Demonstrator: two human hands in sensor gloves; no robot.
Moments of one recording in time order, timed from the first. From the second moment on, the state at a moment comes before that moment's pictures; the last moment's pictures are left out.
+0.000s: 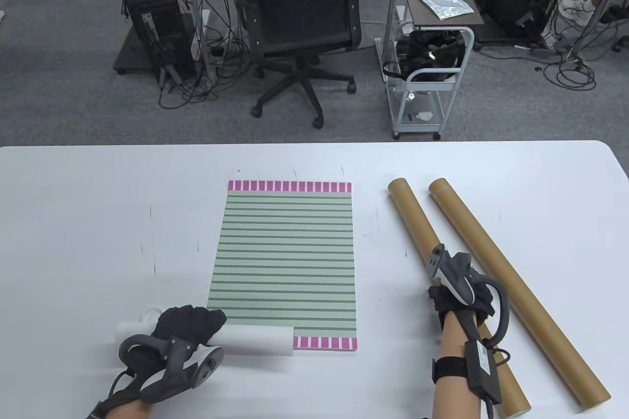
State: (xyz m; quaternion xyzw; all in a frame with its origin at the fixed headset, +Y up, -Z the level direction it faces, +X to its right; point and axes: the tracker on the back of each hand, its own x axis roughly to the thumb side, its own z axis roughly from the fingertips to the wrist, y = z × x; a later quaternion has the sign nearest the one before) left_hand -0.241 -0.733 -0.248 0.15 -0.14 -0.16 0.97; right_hand 0.236 -0.745 -0.371 0.22 -0.15 -0.96 0.09
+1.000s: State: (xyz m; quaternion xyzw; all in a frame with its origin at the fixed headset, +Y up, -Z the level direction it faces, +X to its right) left_hand -0.313 -0.731 -0.280 0.07 0.02 -0.06 1.00; right_hand 0.141 -0.698 -0.247 -0.07 0.22 -0.96 0.15
